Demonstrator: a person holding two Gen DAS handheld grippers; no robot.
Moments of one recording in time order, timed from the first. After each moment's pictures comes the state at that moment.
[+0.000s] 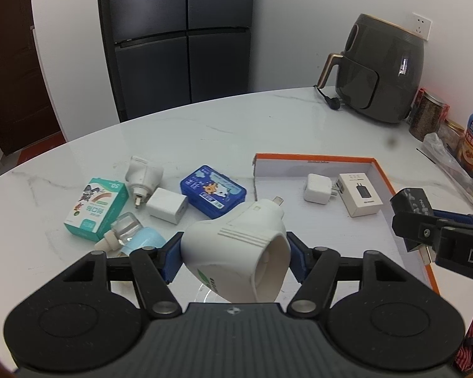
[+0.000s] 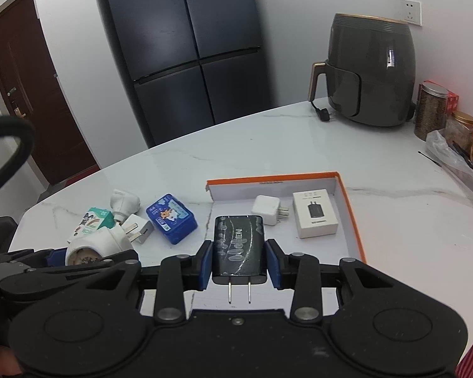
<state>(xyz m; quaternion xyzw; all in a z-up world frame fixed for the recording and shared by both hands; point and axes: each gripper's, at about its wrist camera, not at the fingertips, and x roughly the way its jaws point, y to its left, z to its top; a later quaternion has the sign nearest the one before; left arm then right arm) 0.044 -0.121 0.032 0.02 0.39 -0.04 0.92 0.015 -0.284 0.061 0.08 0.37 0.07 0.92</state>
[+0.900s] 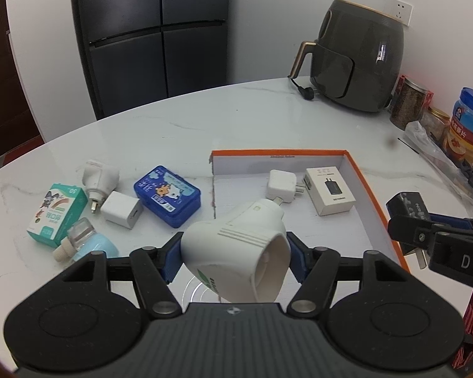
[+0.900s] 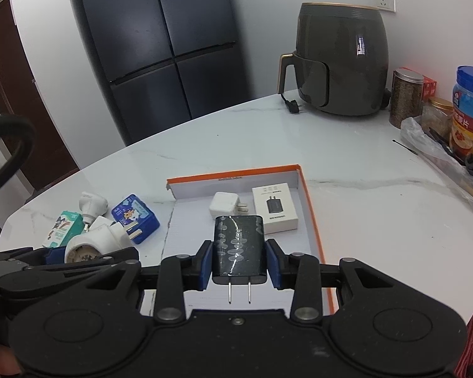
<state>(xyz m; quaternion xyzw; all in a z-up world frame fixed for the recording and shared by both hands) 0.058 -0.167 0.020 0.02 0.40 -0.07 0.91 0.022 -0.330 0.047 0.09 0.38 0.04 0.92</state>
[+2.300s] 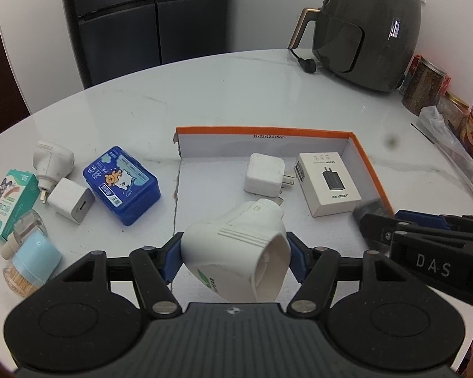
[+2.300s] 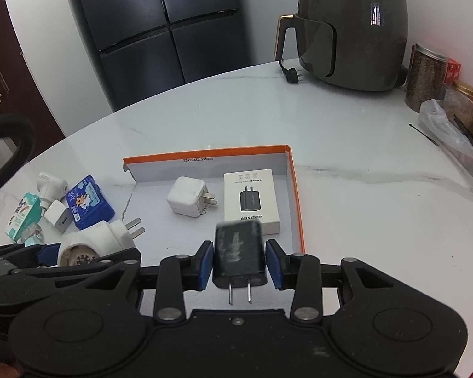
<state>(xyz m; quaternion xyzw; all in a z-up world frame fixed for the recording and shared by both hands) 0.111 -0.208 -0.026 0.01 0.44 -0.06 0.89 0.095 -0.361 -0.013 0.06 0.43 0.05 0.90</state>
